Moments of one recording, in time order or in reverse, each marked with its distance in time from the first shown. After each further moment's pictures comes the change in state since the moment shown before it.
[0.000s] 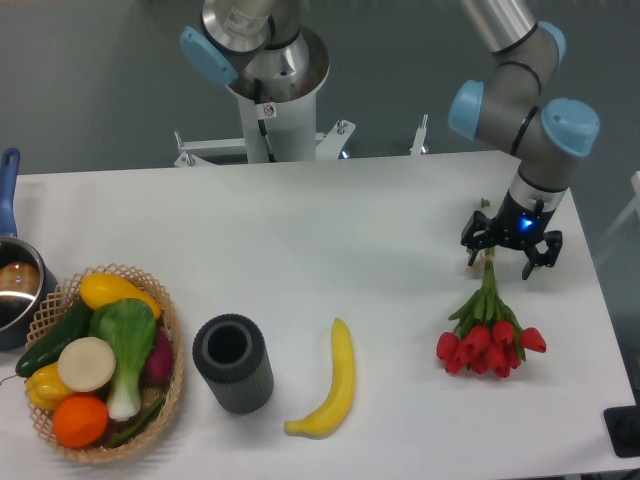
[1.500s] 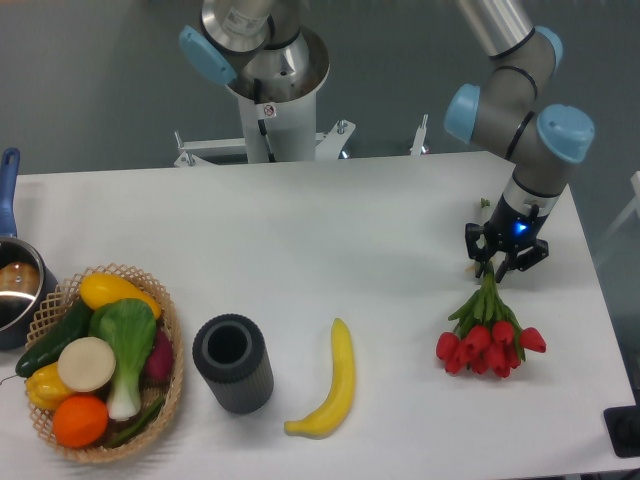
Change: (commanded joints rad) arm -0.002 0.002 -0.005 -0.003 -0.003 -0.014
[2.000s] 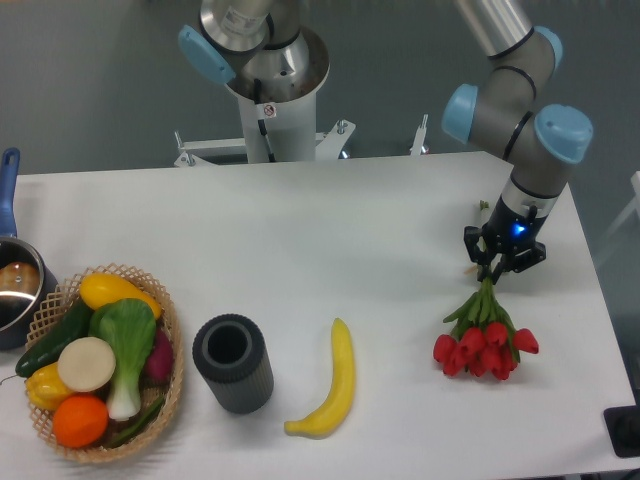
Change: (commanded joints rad) arm -0.017 0.011 0.008 0.000 -0.002 0.000
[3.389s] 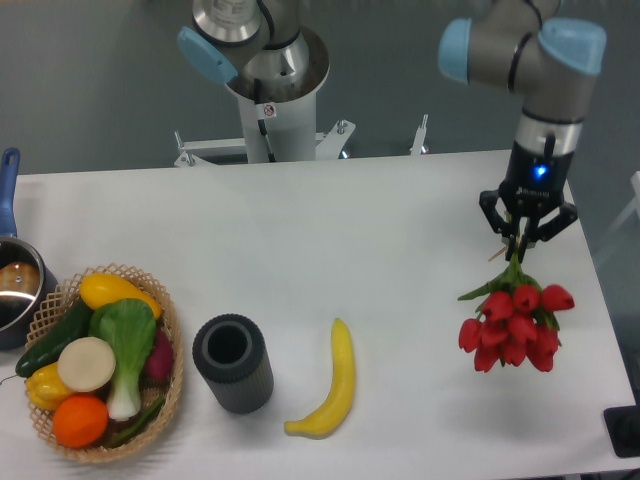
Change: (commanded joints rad) arm 0.006 0.322 0.026 -0.021 -0.357 -0.050
